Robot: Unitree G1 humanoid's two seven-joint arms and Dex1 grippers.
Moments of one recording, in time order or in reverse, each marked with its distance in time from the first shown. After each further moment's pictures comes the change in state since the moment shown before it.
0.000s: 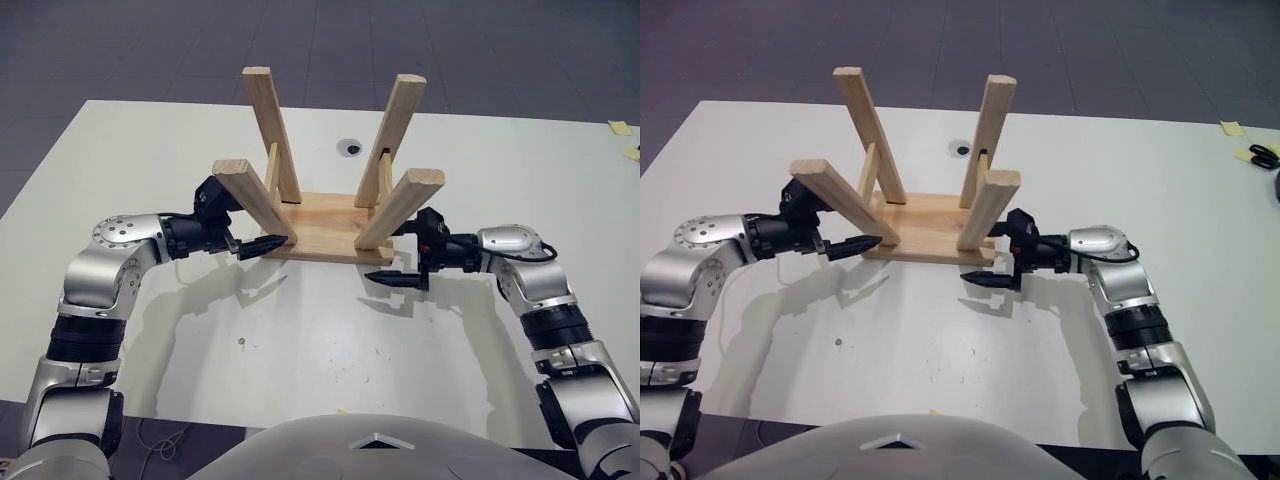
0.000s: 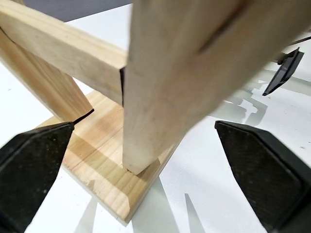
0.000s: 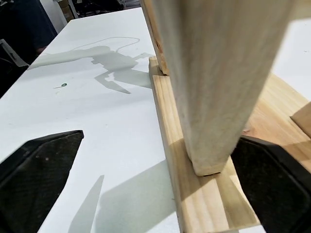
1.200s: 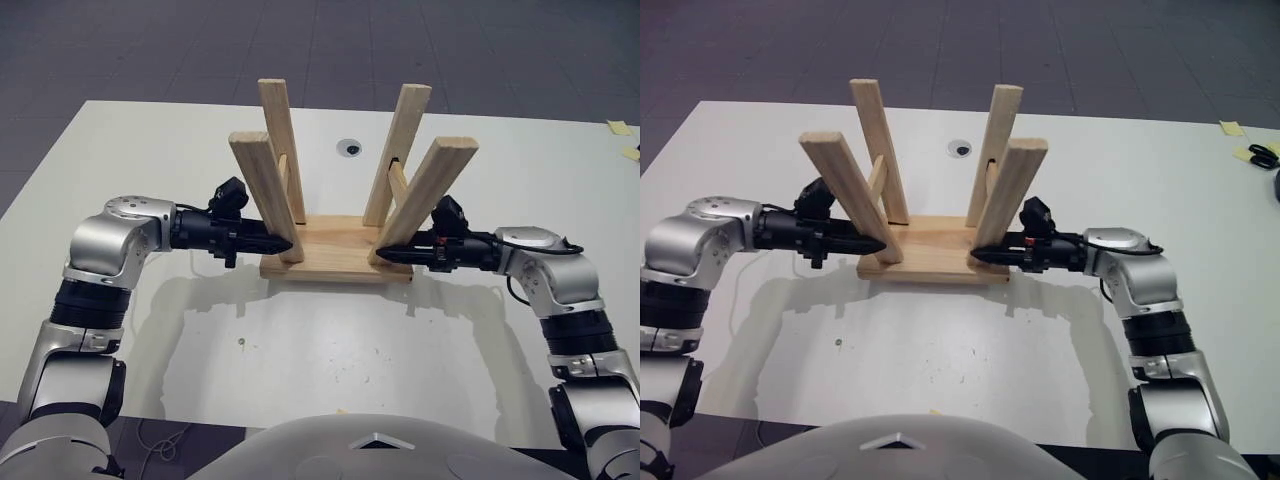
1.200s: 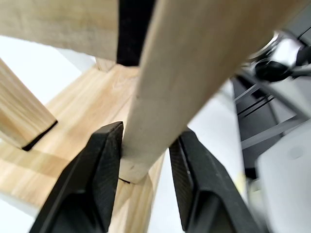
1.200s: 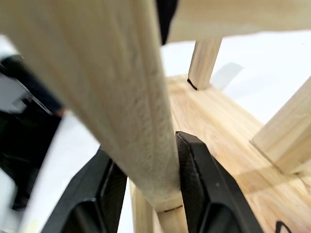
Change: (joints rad) left arm -0.167 0.039 -0.033 0.042 -0.137 0.442 -0.269; right arm 0.042 -0.047 -0.173 -0.232 0.354 0.574 -0.038
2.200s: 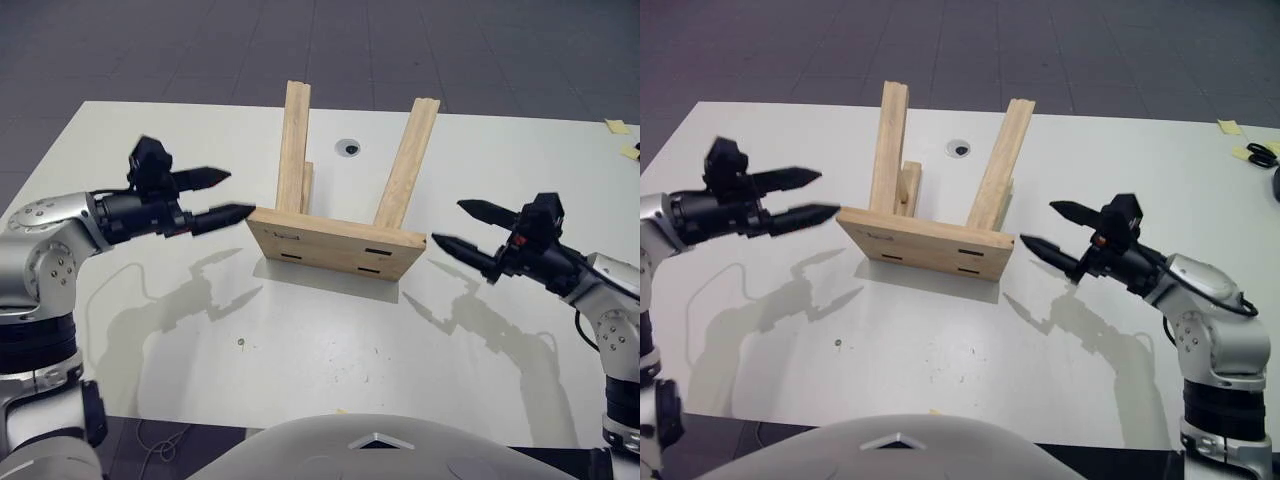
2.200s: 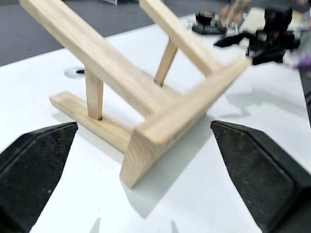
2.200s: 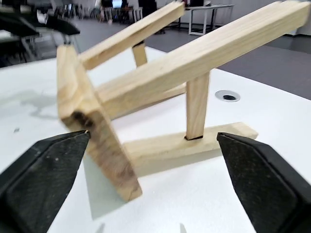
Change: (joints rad) left arm 0.239 0.128 0.240 -0.193 0.097 -0.292 0.086; right arm 0.390 -0.117 -0.219 -0.223 -0.174 -0.510 -0.139
